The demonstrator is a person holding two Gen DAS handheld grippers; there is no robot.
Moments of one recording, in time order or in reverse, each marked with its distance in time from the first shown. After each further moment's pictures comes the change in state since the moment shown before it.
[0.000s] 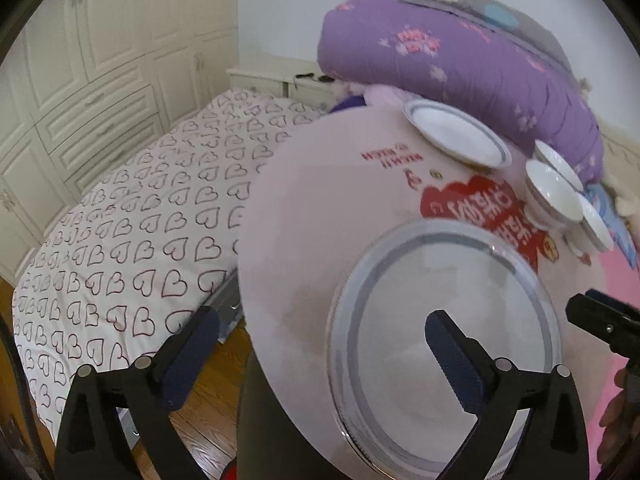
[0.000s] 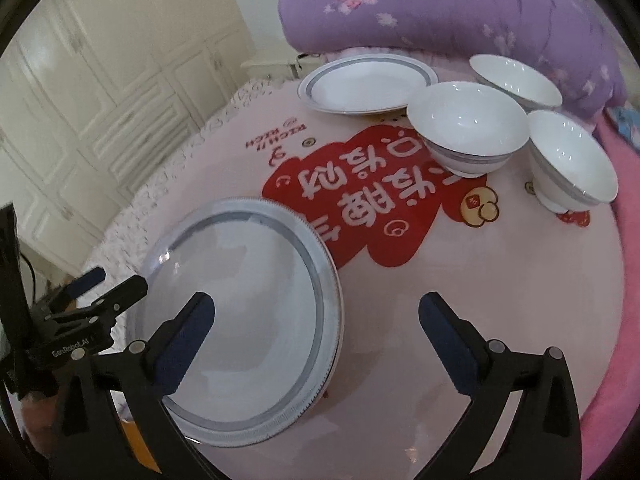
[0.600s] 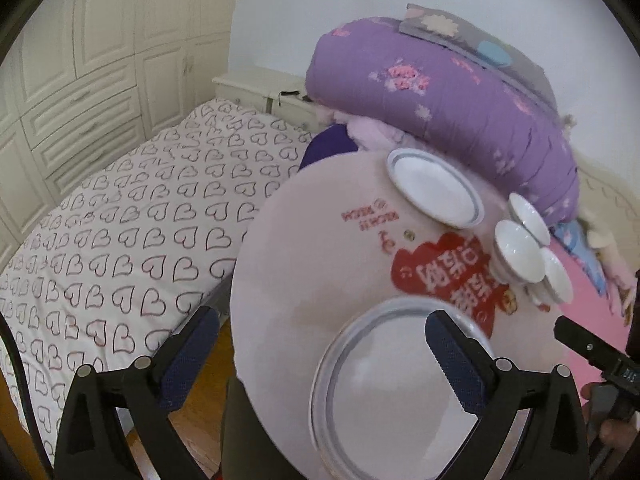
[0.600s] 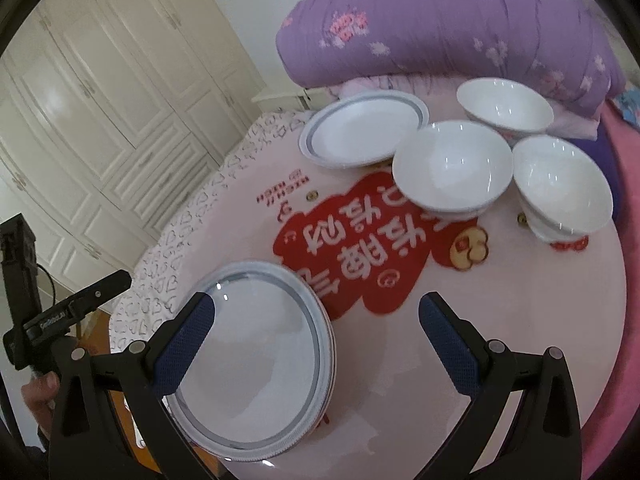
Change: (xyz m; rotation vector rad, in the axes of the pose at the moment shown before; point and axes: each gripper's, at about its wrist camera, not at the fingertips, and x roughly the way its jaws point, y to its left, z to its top) left arm -0.046 0.023 0.060 -0.044 -0.029 -0.118; right arm -0.036 -0.022 0.036 0.048 -0.101 0.089
